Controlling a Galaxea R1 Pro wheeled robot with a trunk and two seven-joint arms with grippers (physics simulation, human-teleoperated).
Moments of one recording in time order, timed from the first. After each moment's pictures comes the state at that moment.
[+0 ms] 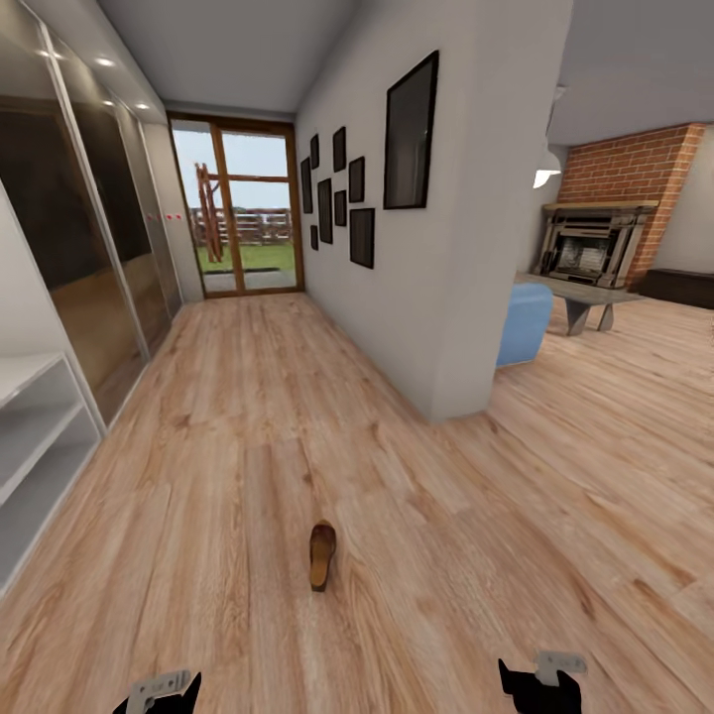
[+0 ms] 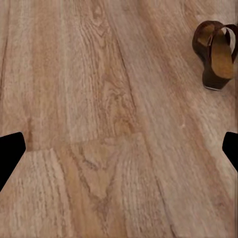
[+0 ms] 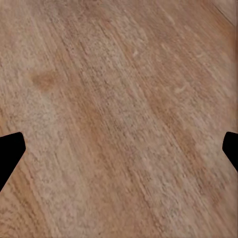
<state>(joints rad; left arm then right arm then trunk) -0.31 0.16 0.12 -0.20 0.15 -0.47 -0.20 -0.41 -0.10 -0.30 -0.17 0.20 -0.33 0.02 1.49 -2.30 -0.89</state>
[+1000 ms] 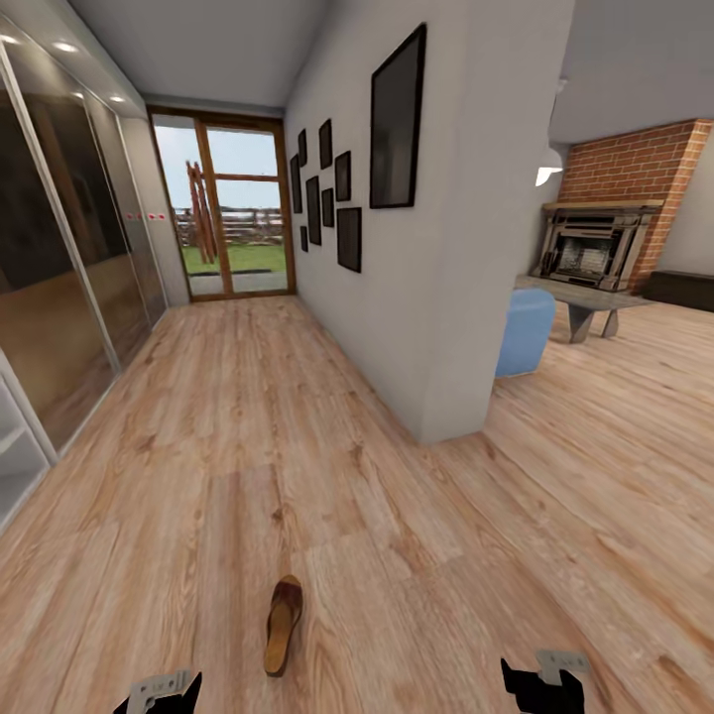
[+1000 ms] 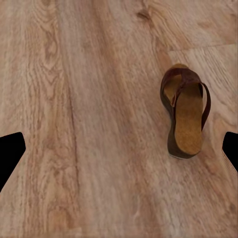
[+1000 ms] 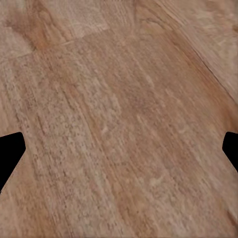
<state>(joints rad) -0.31 0.16 0.12 -0.20 0.15 -0.47 -0.20 -0.41 -0.10 -0.30 -0.17 0.20 -0.33 0.03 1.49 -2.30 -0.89</state>
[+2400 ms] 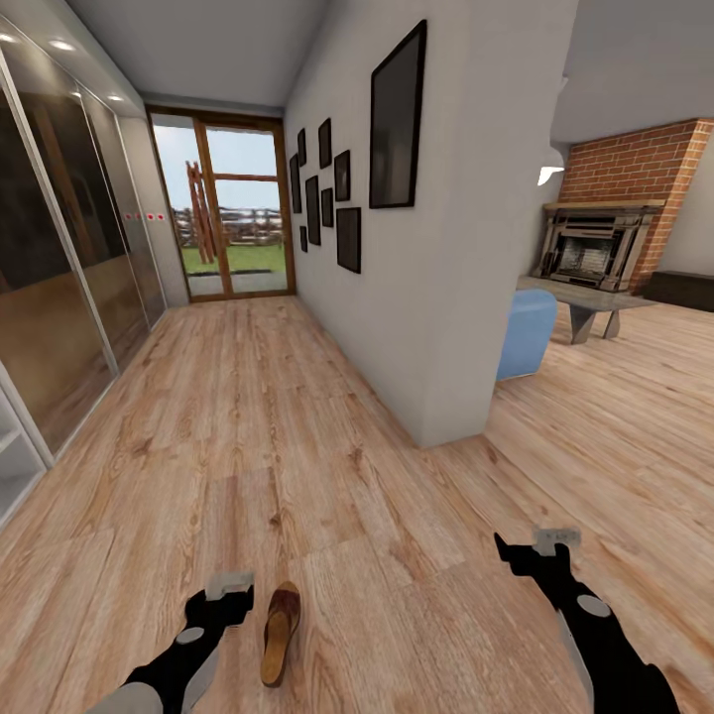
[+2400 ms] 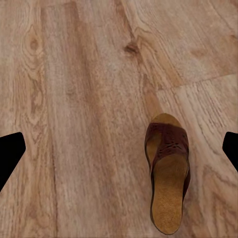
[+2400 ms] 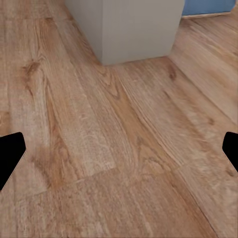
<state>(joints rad) -0.58 0.01 0.07 -0.22 -0.04 -0.18 0.11 -0.41 -0.09 -0.30 -0.83 0.19 -0.02 0.21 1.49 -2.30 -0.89</state>
